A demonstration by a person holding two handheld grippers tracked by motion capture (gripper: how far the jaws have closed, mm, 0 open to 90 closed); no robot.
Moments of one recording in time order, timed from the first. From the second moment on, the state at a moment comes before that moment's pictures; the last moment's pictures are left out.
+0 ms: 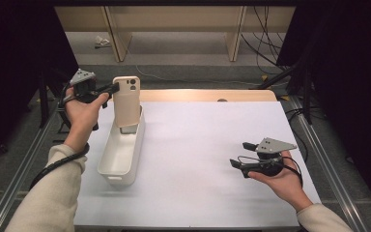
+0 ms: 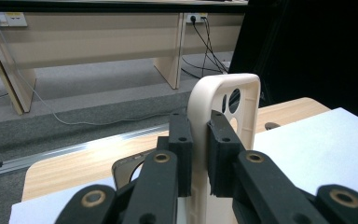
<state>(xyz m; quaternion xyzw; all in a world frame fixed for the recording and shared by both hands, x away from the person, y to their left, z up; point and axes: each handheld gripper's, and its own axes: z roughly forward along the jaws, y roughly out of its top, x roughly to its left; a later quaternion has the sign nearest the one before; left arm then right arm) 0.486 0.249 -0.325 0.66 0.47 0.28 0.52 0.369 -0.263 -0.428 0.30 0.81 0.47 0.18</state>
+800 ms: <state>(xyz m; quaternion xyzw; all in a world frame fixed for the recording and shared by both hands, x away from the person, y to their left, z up) 0.499 0.252 -0.344 0.66 0.48 0.28 0.51 0.369 -0.264 -0.427 0.30 0.81 0.47 0.18</state>
